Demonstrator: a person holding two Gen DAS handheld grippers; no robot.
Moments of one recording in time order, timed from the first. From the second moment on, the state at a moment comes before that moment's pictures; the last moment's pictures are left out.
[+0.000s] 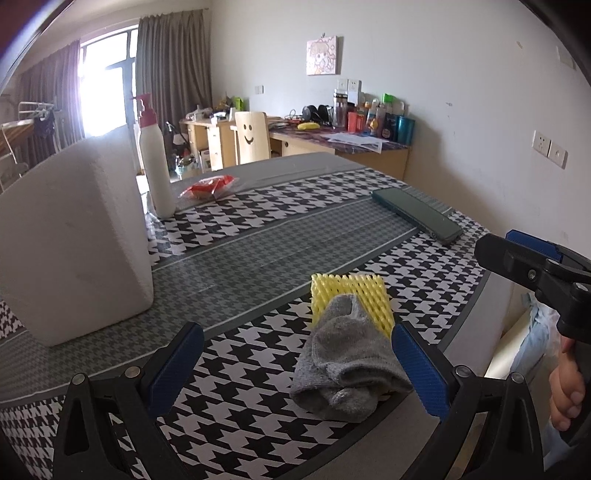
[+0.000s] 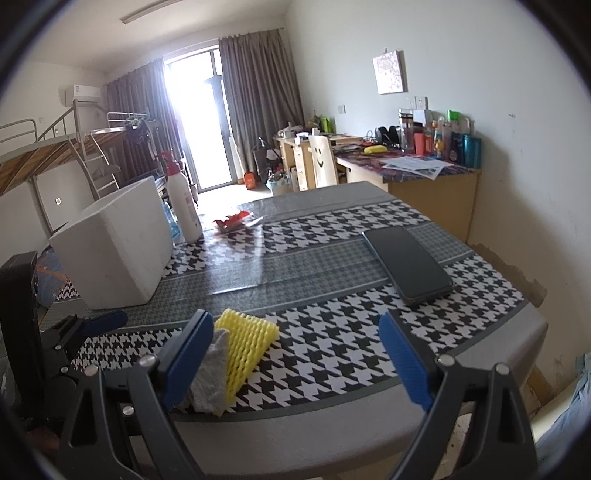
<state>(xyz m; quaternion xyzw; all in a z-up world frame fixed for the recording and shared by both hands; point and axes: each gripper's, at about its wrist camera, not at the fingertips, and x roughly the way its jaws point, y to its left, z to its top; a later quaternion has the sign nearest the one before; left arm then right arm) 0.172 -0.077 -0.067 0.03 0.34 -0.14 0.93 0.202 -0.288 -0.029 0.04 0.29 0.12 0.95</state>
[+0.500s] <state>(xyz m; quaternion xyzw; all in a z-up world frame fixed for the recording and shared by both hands) 0.181 -0.091 -0.087 0.04 0.38 -0.16 0.91 0.210 -0.291 -0.051 0.05 0.32 0.11 0.94</state>
